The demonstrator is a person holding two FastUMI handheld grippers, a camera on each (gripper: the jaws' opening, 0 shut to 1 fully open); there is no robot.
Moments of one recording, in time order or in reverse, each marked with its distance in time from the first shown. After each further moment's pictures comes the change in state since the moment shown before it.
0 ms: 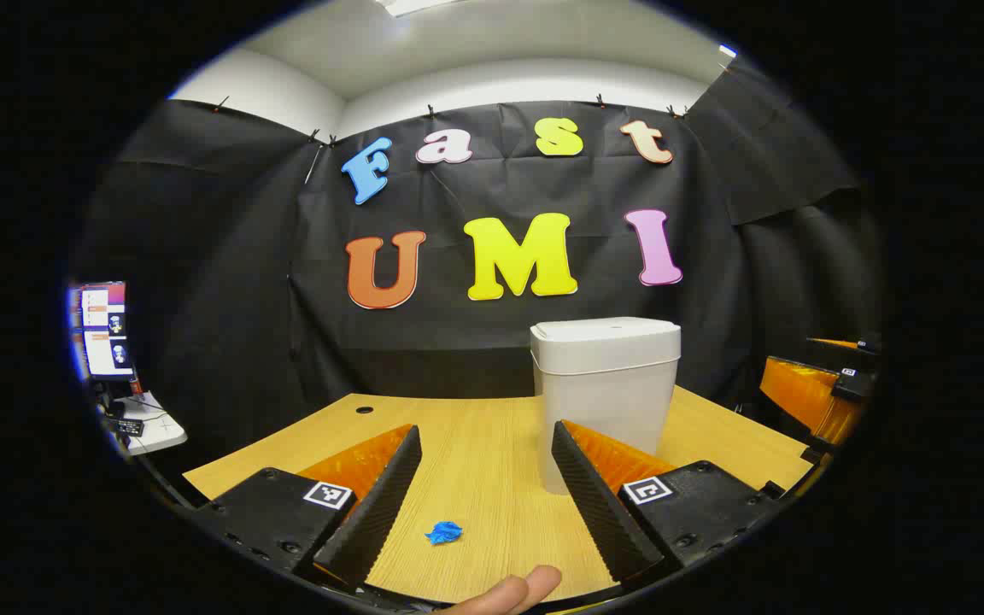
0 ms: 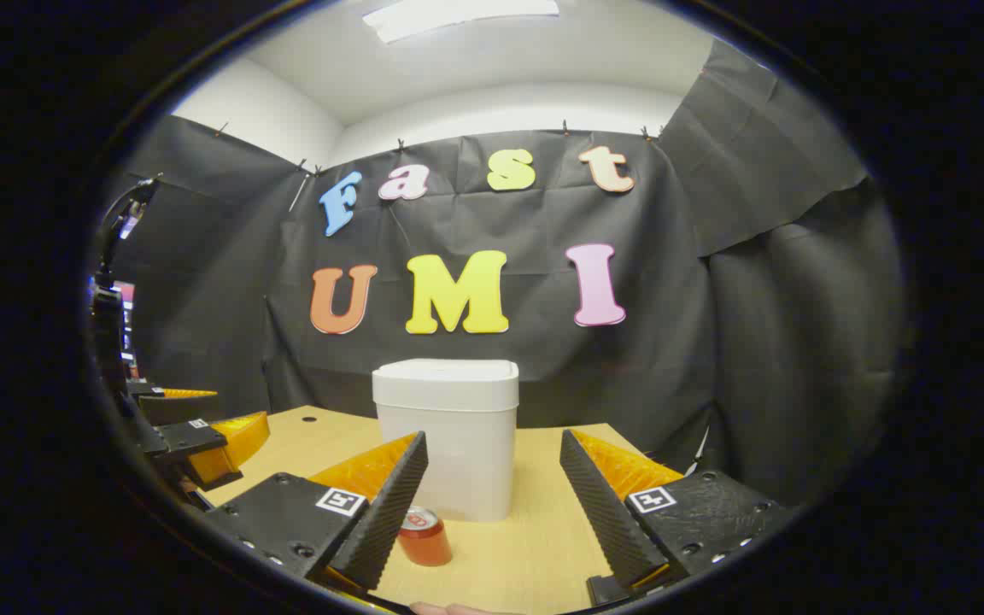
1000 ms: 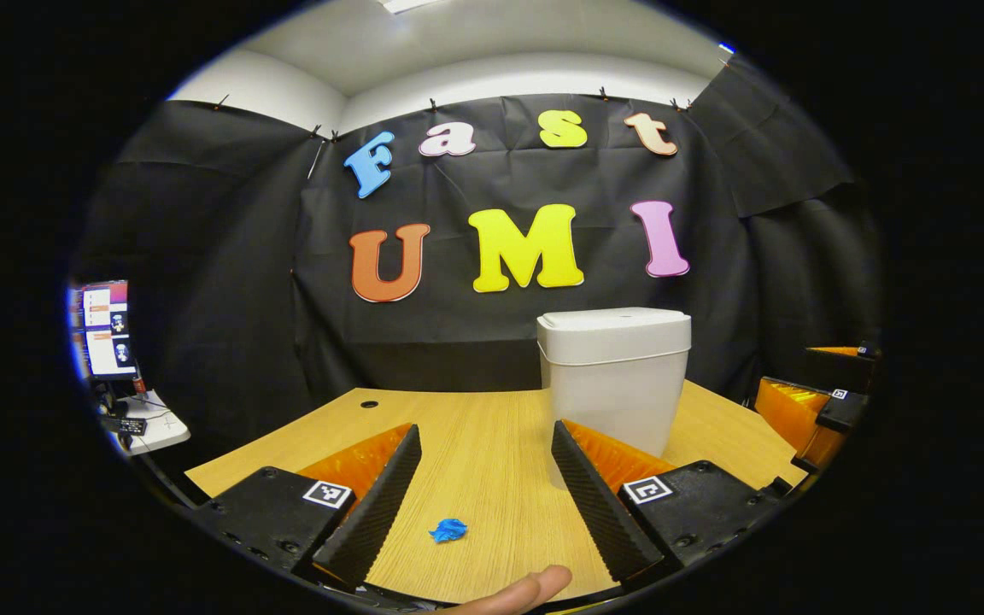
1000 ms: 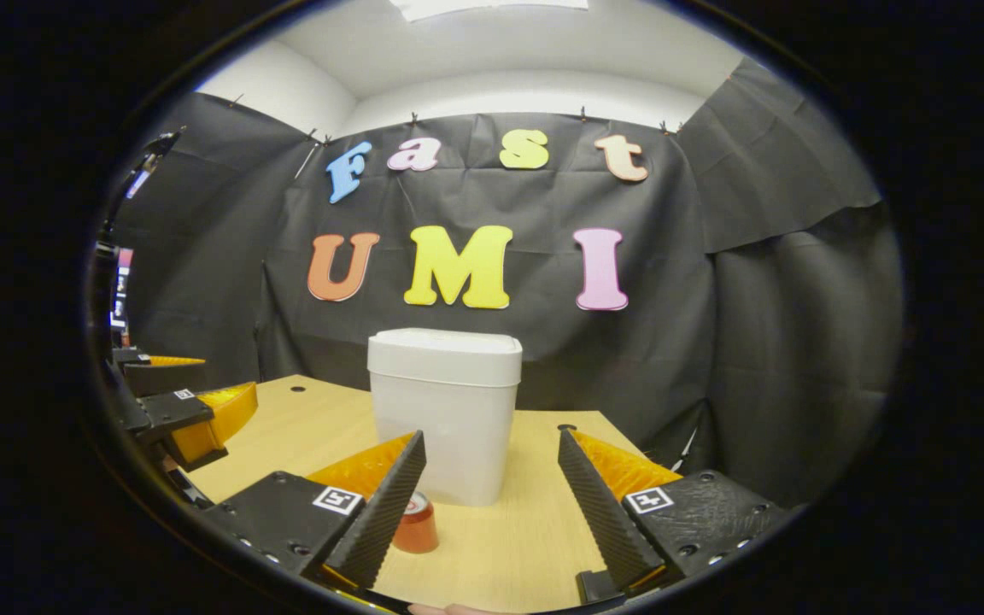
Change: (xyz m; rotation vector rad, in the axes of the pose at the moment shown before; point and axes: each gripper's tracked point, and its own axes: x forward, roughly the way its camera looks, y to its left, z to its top) left arm 0.004 0.007 -0.007 0.013 0.026 0.019; right arm 0.012 -0.001 -0.022 -0.087 0.063 -0.024
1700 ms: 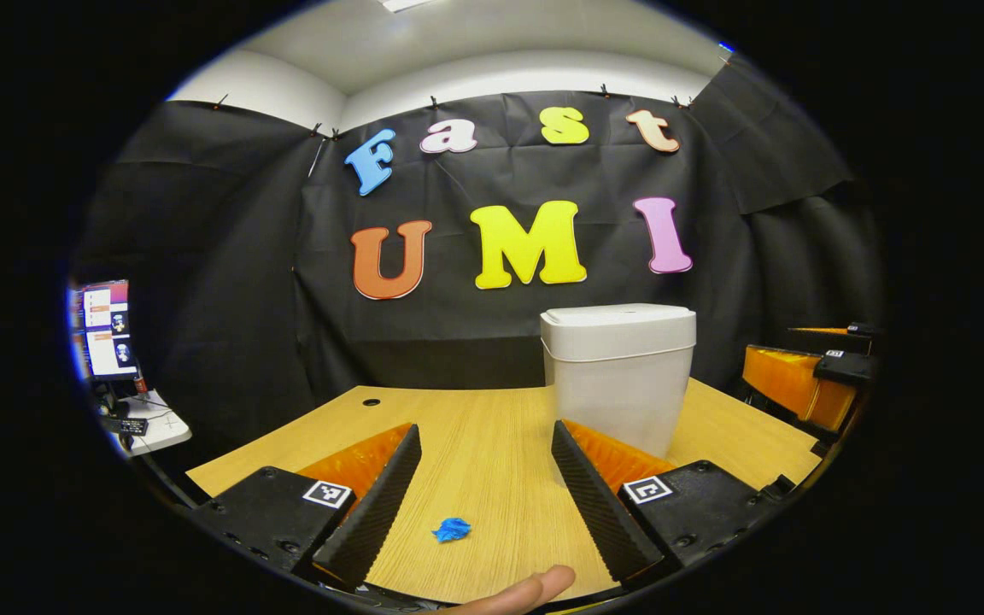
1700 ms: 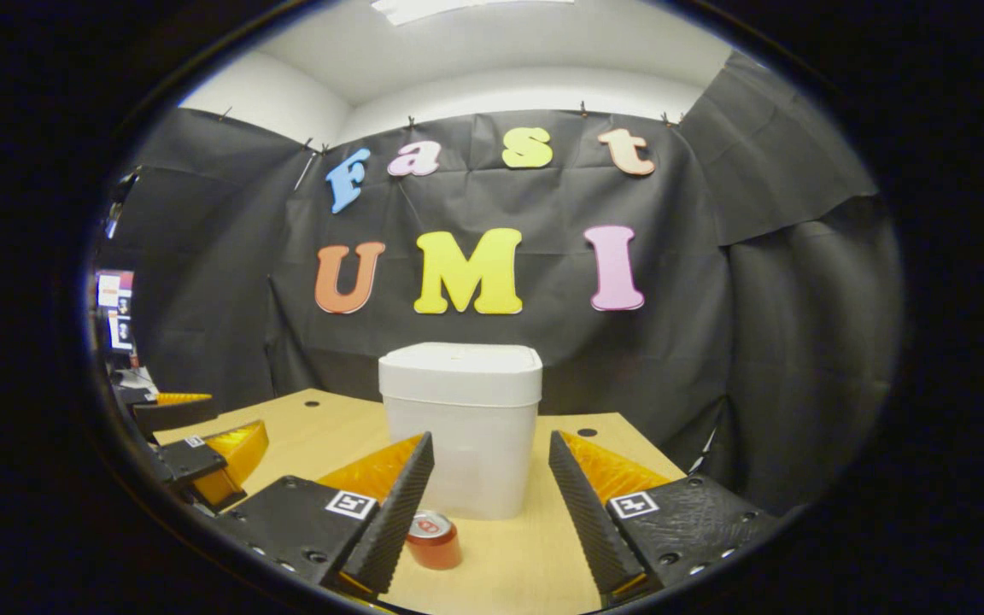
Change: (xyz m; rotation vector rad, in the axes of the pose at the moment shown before) left arm 0.003 0.005 -0.004 0.000 0.013 0.005; right arm 0.027 0.017 0.030 0.080 0.002 0.050
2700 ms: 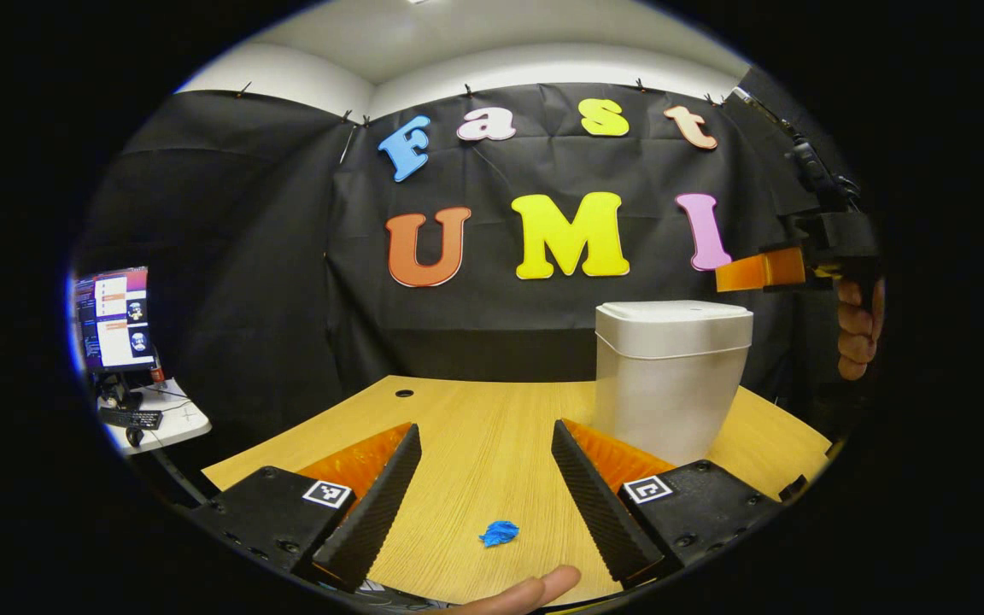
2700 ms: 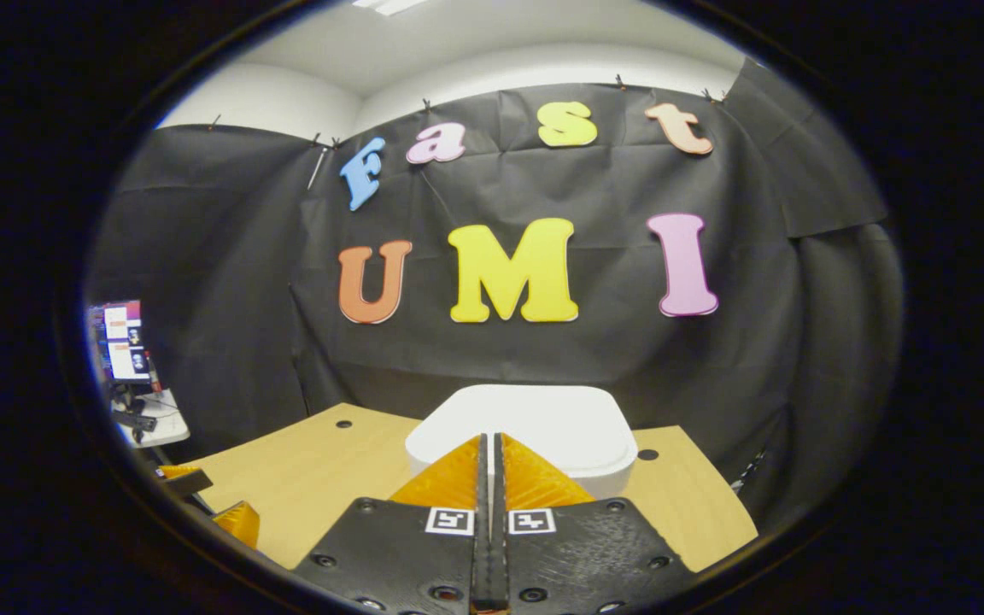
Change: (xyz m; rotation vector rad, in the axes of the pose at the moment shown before) left arm 0.015 0.069 -0.007 -0.040 0.040 0.104; right arm 0.133 0.054 0.061 0.005 0.127 0.109
